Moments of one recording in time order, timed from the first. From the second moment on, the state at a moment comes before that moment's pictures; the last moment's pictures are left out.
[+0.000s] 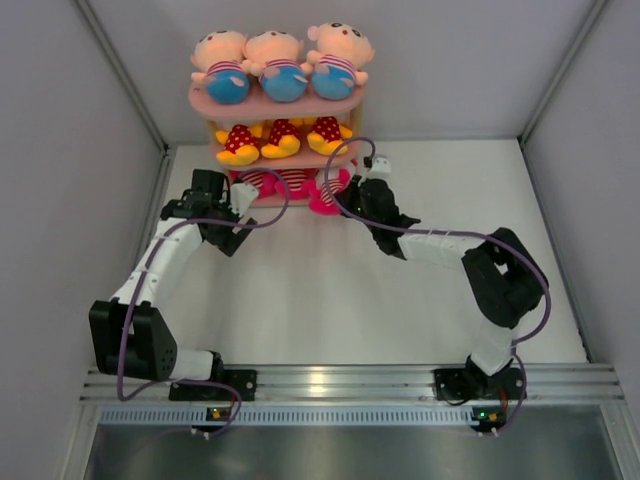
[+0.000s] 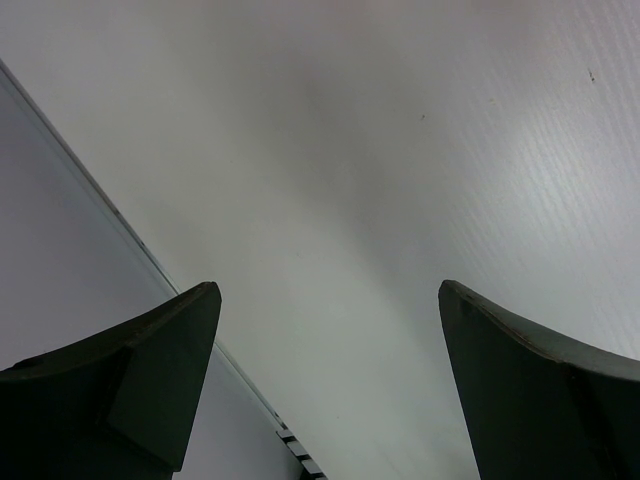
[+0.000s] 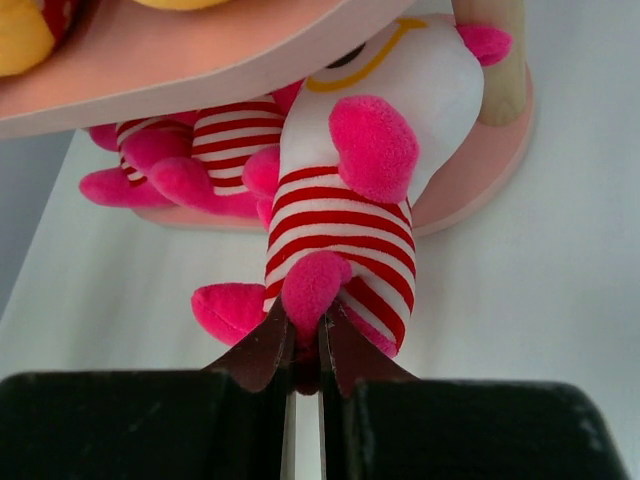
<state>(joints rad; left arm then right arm) -0.13 1.38 1.16 -0.78 -0.08 0.56 0.67 1.76 1.09 0.40 0.24 0.56</state>
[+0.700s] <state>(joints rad) -0.13 1.38 1.15 -0.79 -0.08 0.56 0.67 1.94 1.13 0.61 0.29 0.51</state>
